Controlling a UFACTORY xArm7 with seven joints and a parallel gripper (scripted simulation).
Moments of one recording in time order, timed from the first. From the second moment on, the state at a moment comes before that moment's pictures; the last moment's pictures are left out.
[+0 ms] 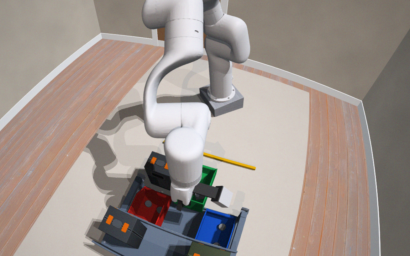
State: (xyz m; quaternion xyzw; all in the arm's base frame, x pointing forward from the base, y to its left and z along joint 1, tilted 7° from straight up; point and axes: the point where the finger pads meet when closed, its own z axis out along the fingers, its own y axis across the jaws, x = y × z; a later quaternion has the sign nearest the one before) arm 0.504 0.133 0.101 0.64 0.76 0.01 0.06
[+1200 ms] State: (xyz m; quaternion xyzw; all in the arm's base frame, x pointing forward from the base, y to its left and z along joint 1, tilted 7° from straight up) arm 0.506 0.131 0.078 0.64 0.76 0.01 0.06
